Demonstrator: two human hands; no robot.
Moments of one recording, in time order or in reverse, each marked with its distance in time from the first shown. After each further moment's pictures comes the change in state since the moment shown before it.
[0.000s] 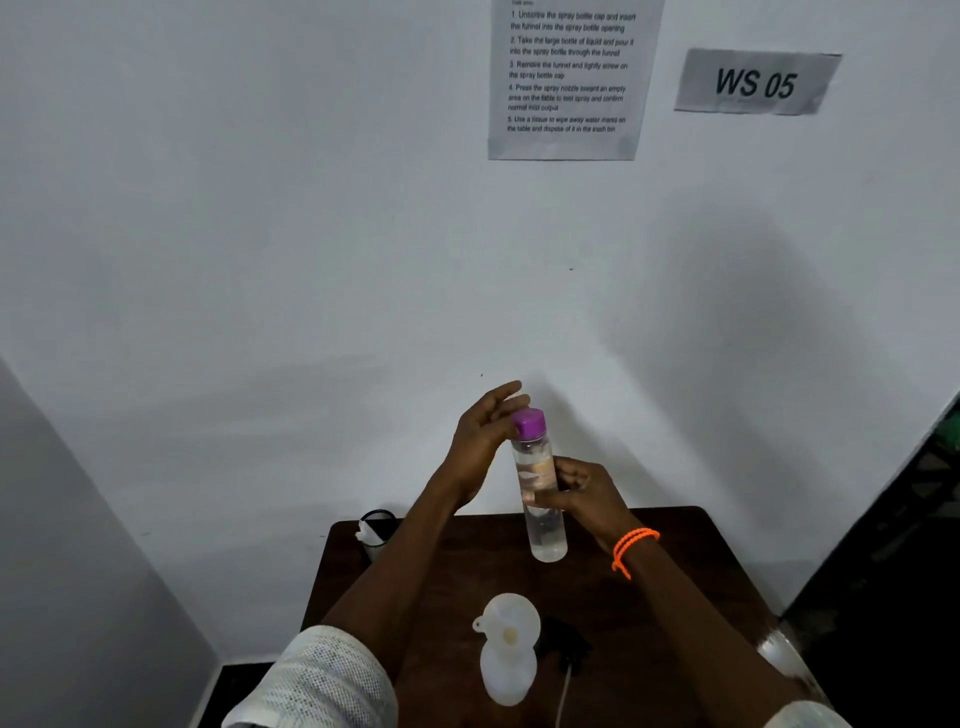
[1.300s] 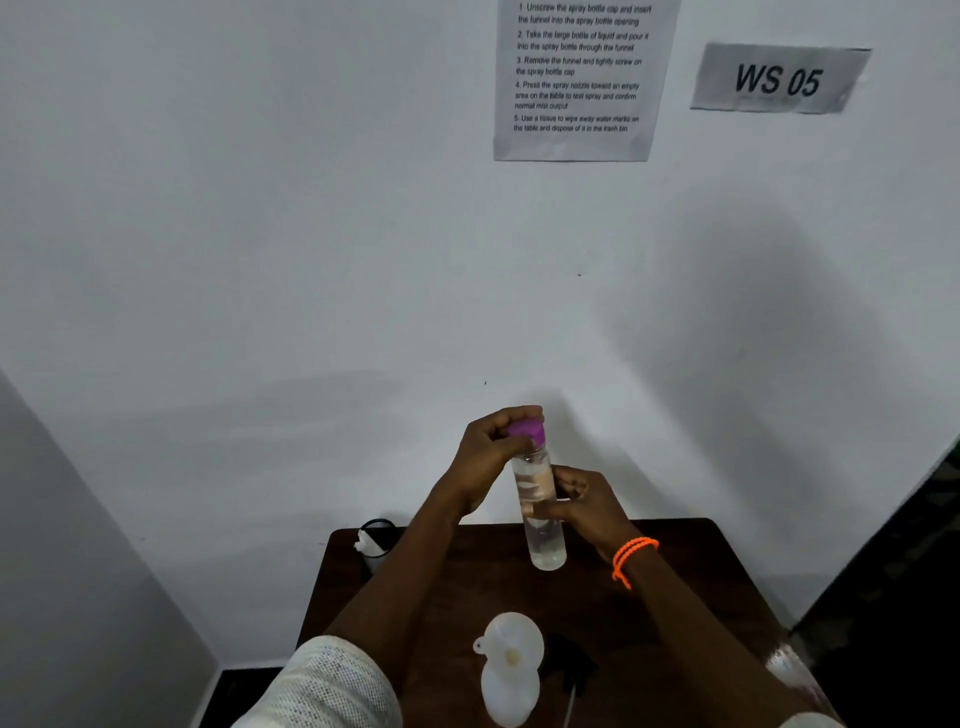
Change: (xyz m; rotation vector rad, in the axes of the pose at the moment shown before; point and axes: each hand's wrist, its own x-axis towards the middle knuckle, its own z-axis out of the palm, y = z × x) left_hand 0.021 -0.016 -0.005 0.055 -0.045 -0.011; right_hand 0.020 0.005 0.001 -0.025 -0.014 0.011
